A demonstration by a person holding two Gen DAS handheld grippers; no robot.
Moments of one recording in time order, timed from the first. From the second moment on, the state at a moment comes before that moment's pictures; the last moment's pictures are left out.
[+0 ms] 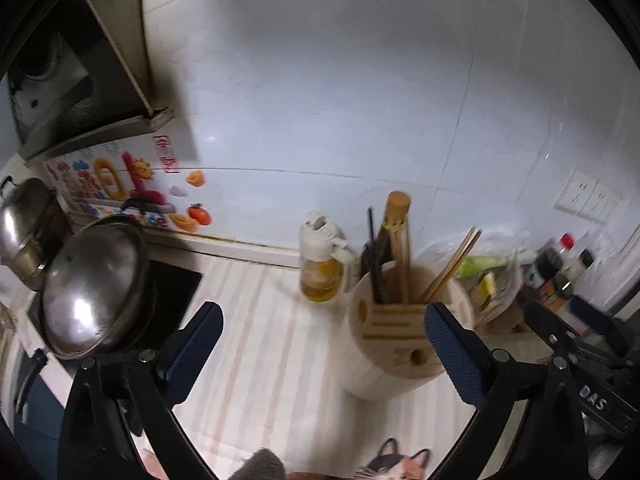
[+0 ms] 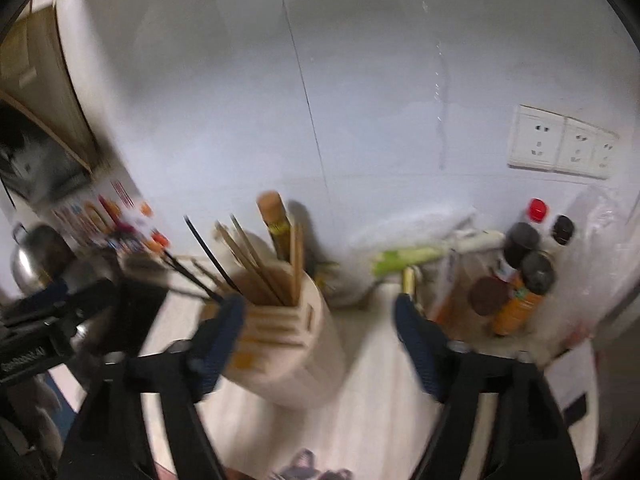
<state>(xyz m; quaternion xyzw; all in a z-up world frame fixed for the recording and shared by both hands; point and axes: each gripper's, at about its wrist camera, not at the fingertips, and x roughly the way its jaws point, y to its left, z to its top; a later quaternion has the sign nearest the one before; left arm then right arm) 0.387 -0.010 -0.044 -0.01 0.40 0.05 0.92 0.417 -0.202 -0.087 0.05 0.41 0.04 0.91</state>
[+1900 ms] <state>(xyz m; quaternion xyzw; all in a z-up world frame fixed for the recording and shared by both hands) 0.057 0.002 0.057 -0.01 0.33 0.03 0.94 0.050 -0.176 0.074 0.00 0.32 -0.04 0.95</state>
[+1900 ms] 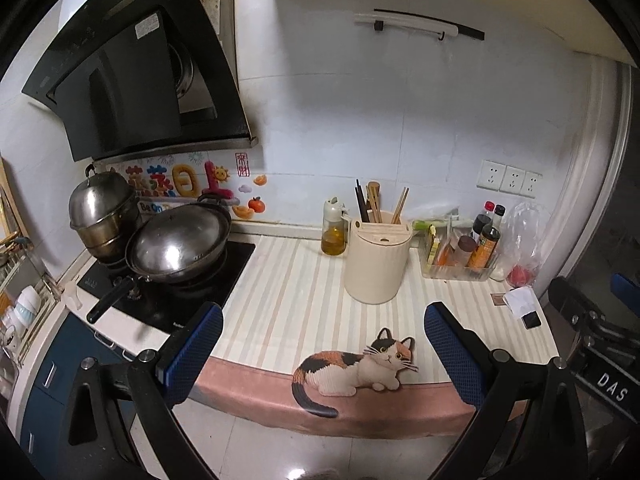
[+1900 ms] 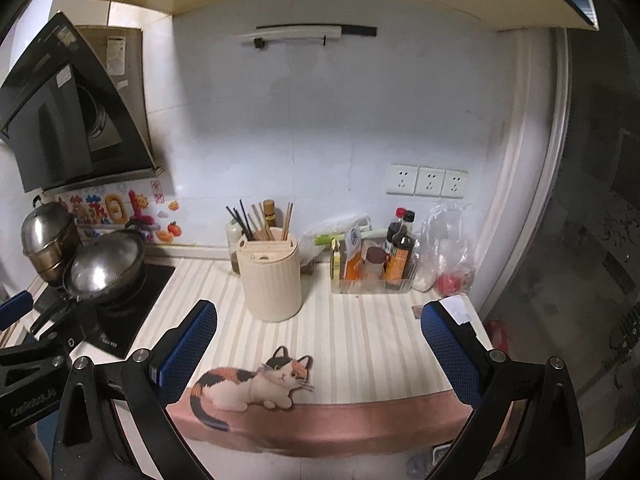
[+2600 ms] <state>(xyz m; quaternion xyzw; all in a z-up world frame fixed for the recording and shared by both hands) 0.070 -0.005 0.048 0.01 0.36 0.06 0.93 0.077 -0.185 0.056 -0.01 0.35 -0.02 0.93</state>
